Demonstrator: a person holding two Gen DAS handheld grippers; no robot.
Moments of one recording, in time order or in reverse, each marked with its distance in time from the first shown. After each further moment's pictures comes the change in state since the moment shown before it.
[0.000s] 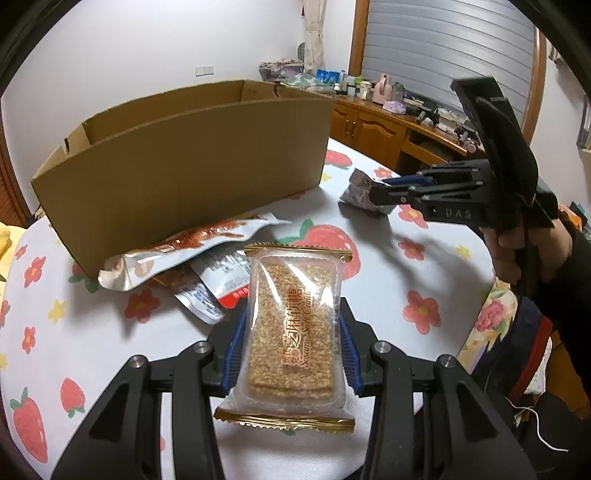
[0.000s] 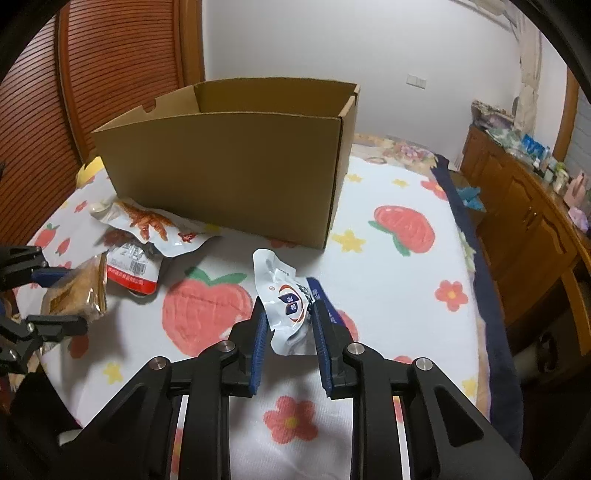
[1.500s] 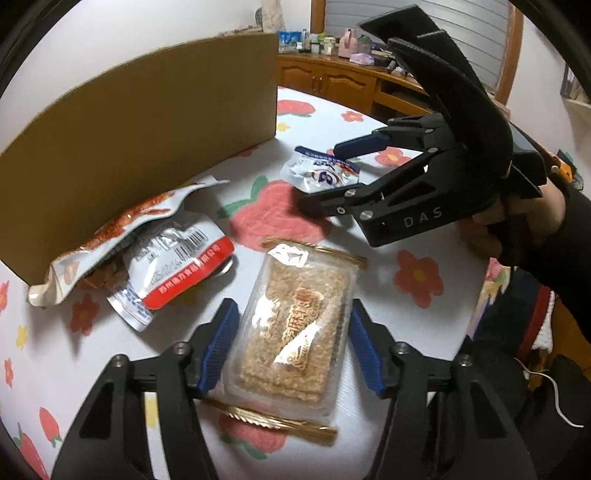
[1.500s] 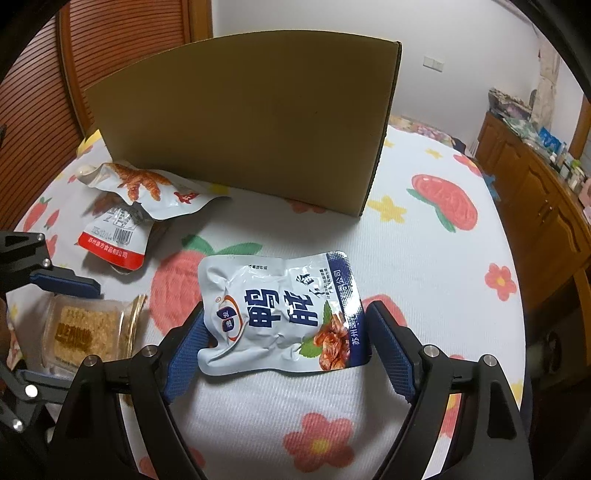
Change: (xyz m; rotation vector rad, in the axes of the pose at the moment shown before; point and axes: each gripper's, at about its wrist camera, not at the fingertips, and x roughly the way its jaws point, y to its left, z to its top) left arm 0.050 -0.030 -0.003 0.143 0.157 -0.053; right arm 0.047 0.014 -0.011 -0.028 0.093 0.037
